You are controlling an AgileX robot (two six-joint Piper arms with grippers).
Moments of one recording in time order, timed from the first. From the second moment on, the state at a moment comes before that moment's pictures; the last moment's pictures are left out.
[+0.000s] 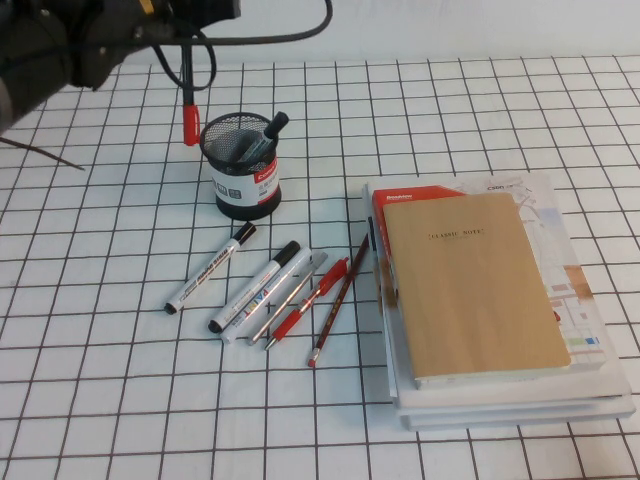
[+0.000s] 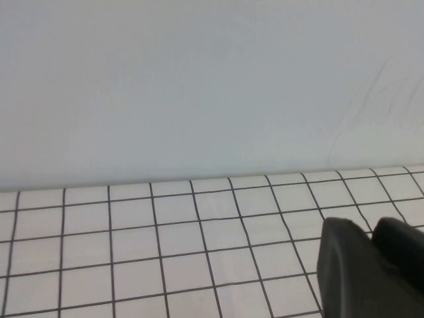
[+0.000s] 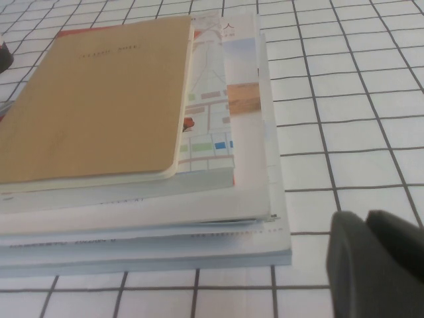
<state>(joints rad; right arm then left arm) 0.12 -0.02 0.03 0.14 0.38 0.03 -0.34 1.84 -1.62 0.24 0.23 -0.31</state>
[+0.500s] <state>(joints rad) 0.12 -0.02 0.03 0.14 0.38 0.03 -0.35 1.70 -1.62 0.00 0.85 0.10</state>
